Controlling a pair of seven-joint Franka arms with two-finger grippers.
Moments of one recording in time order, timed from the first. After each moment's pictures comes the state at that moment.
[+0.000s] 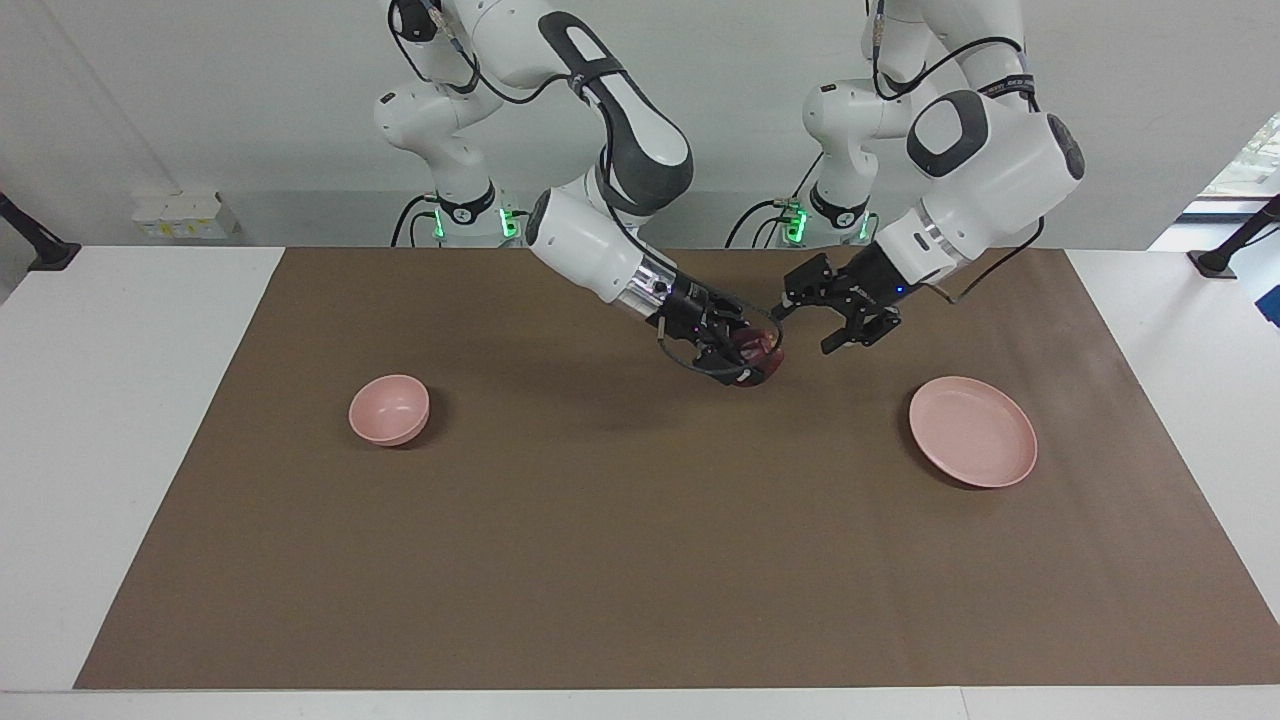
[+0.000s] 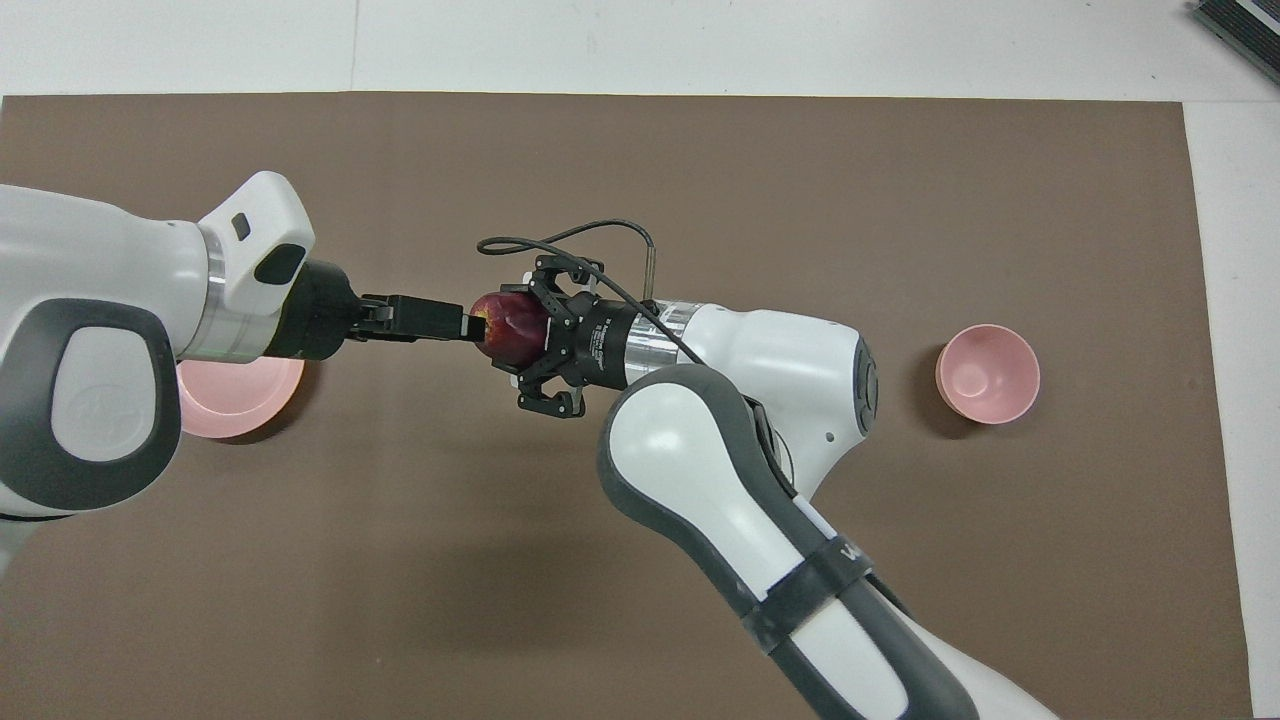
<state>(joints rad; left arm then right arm) 0.04 0.01 -0.29 -1.87 -0.61 2.00 0.17 0.70 0.33 -0.08 -1.77 1.36 2.57 1.17</state>
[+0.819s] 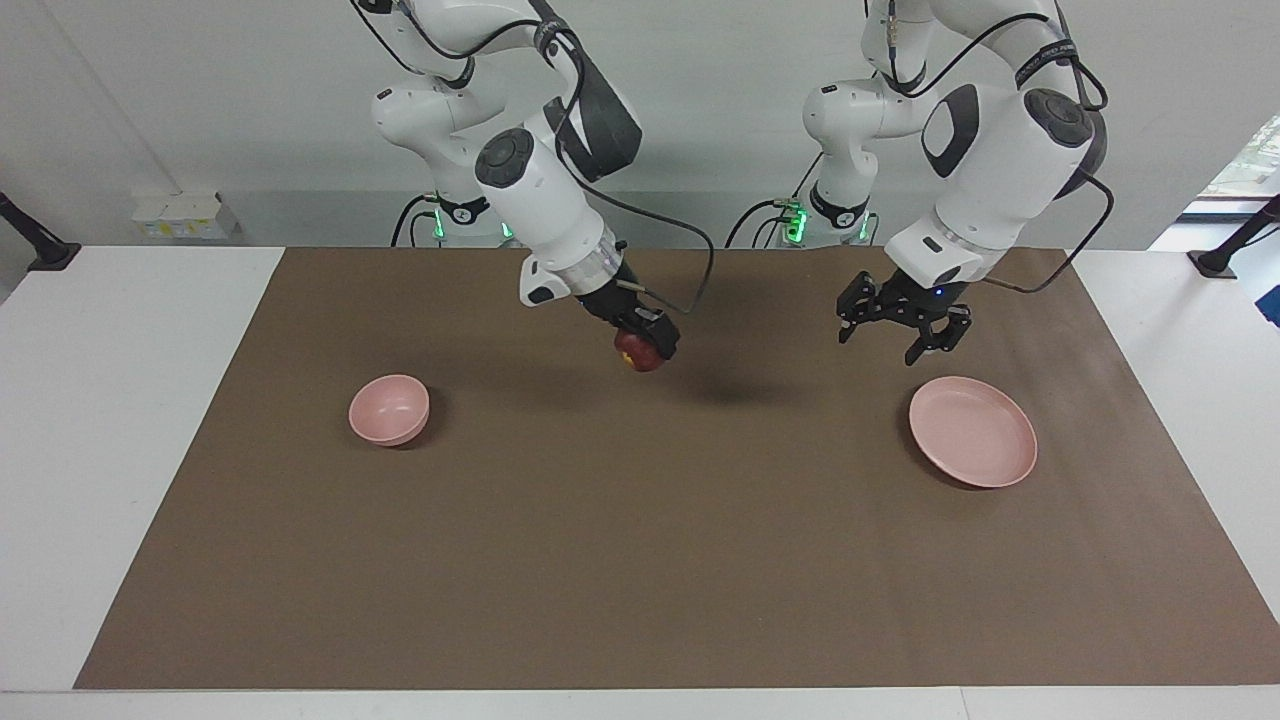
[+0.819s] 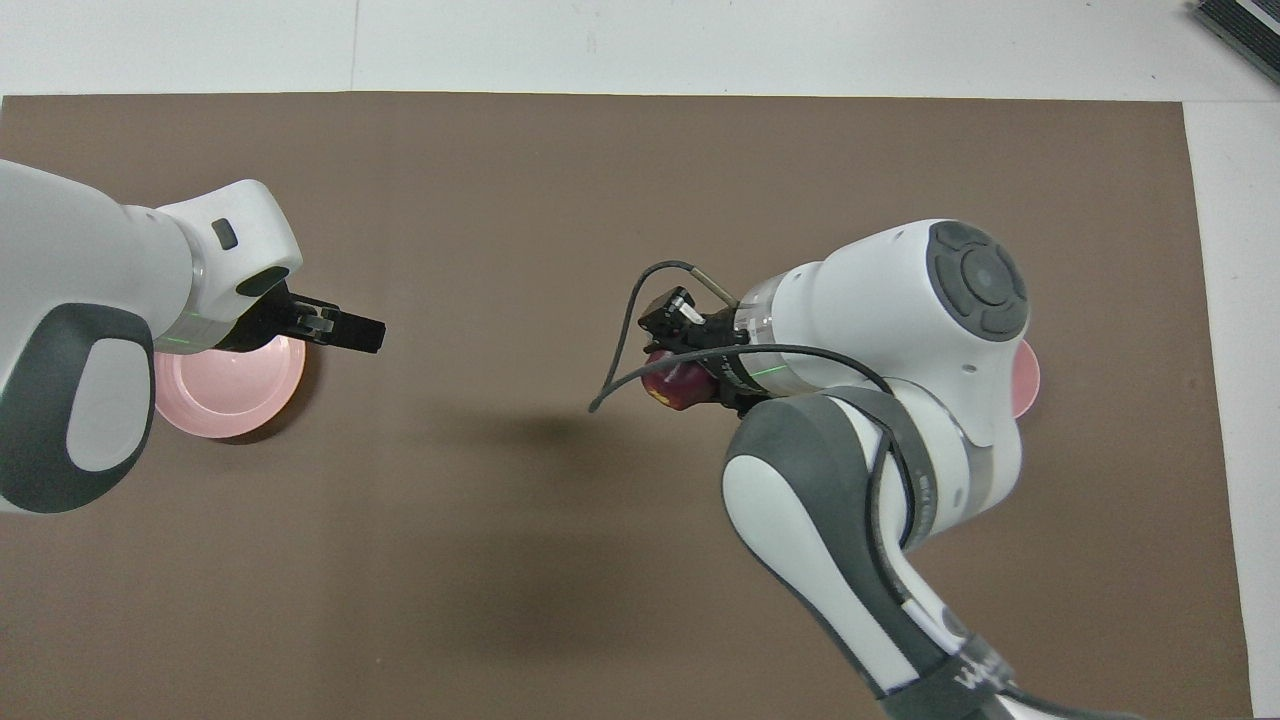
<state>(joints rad) 0.07 0.02 -0.30 -1.85 -0.16 1.97 0.17 0.50 0.15 -0.08 -1.81 0.39 2.06 0.89</state>
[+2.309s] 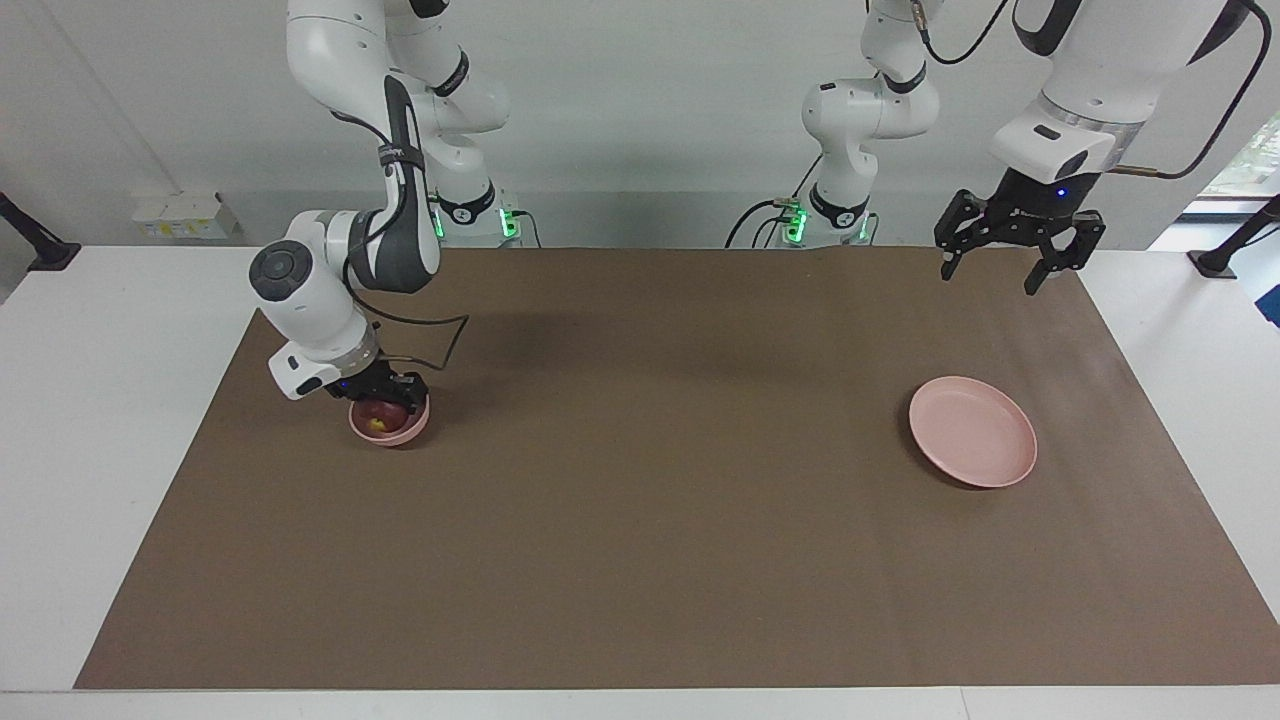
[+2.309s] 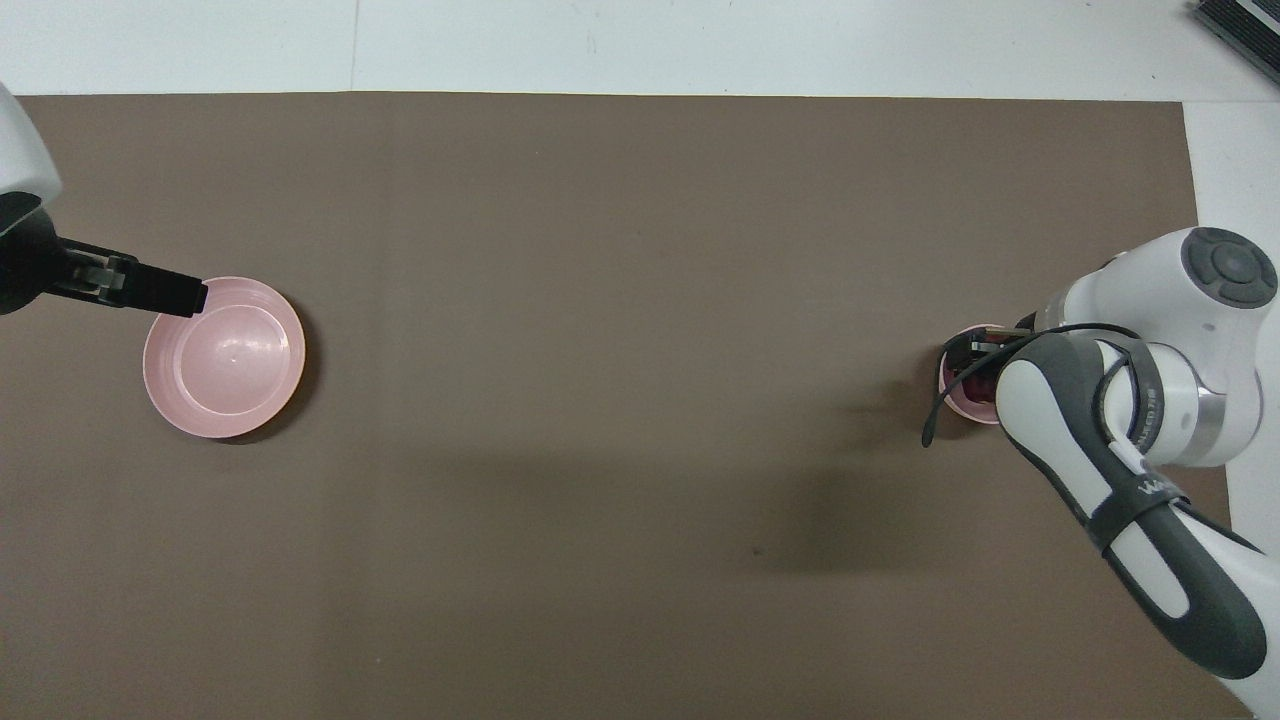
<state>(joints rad) -0.07 0.01 -0.07 -1.51 -0.02 1.63 0.16 0.03 0.22 -0.09 -2.03 0.03 2.16 0.05</state>
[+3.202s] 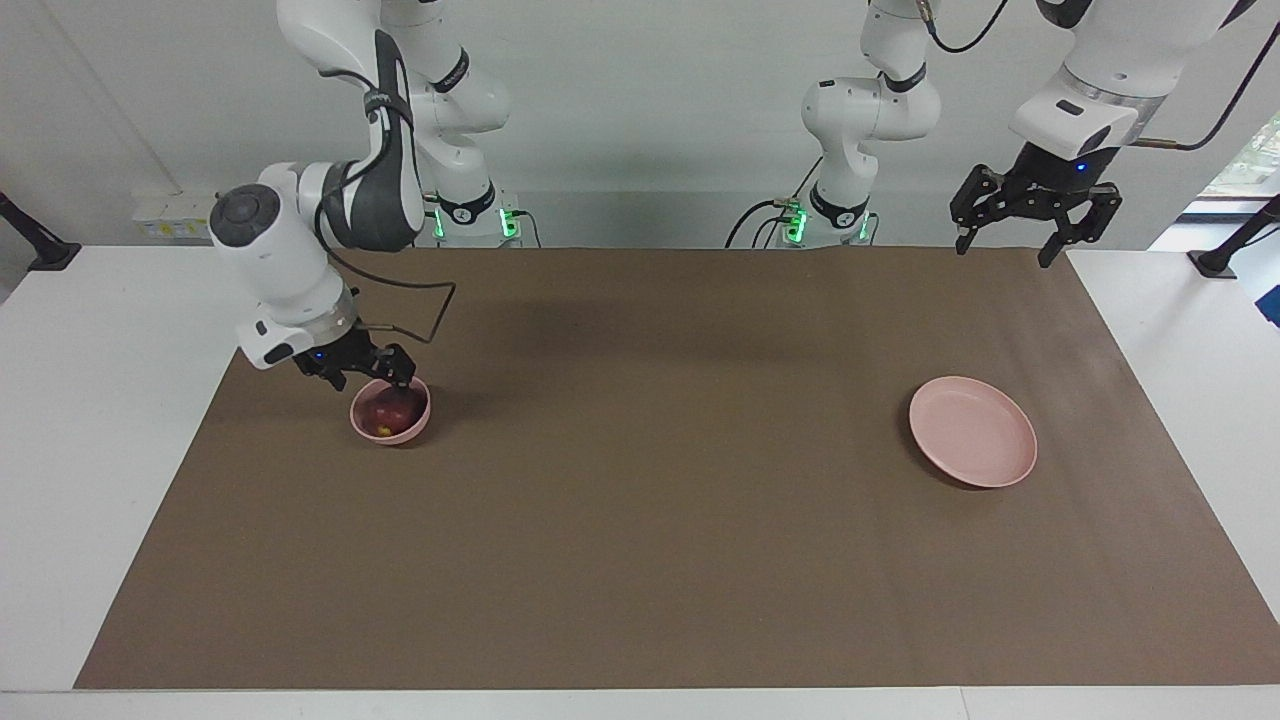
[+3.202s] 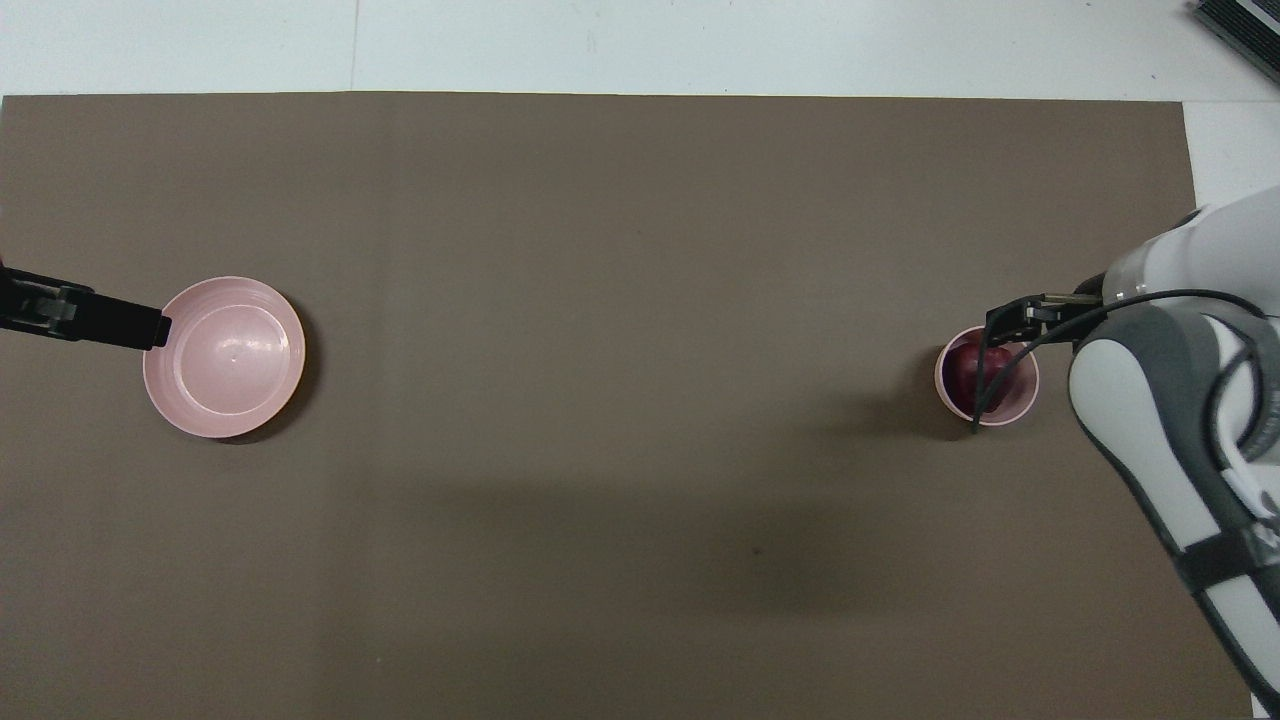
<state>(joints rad) -0.13 -0.03 0.00 -1.50 -0.02 1.53 0.16 0.04 0.07 -0.08 -1.88 0.01 1.94 0.06</state>
